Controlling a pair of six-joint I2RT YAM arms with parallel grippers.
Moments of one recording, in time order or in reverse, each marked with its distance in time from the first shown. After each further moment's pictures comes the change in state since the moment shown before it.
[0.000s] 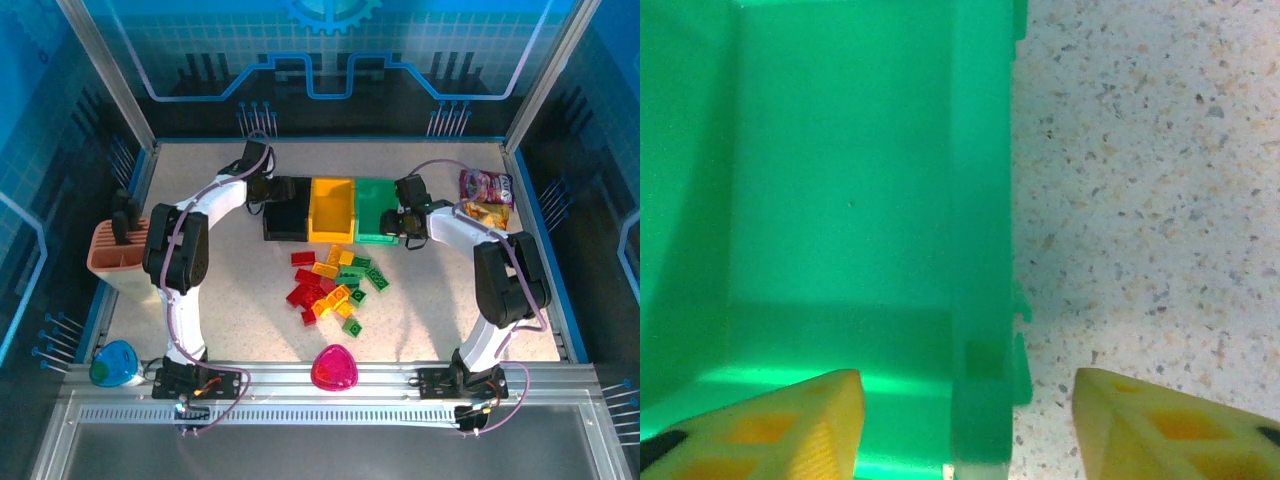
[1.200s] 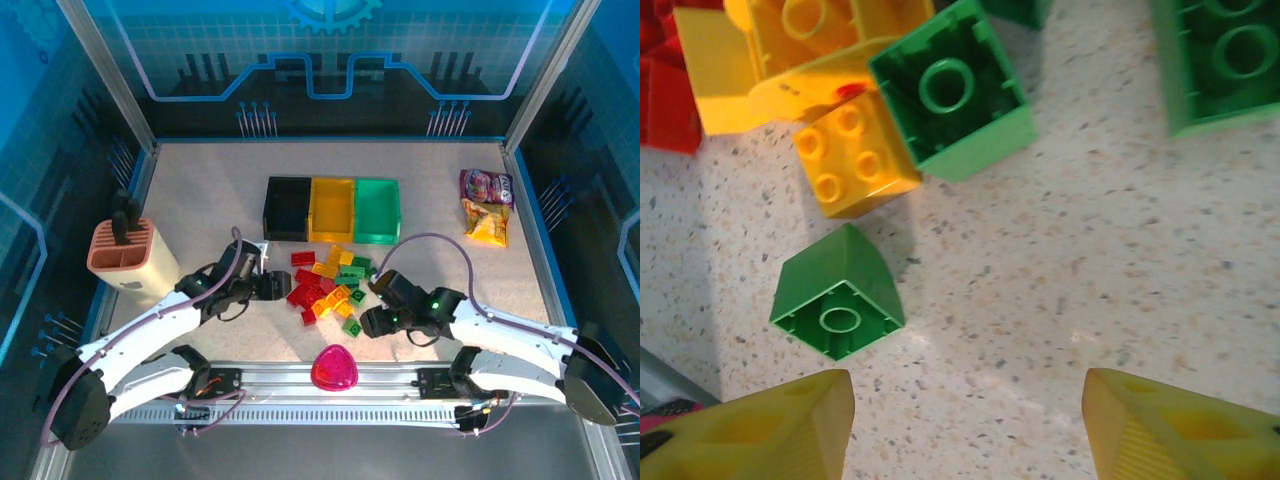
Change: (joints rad) left arm -0.370 -1.043 -0.959 -0.003 0.021 -0.226; right arm 0.632 -0.672 -0.550 -0.166 -0.045 0.168
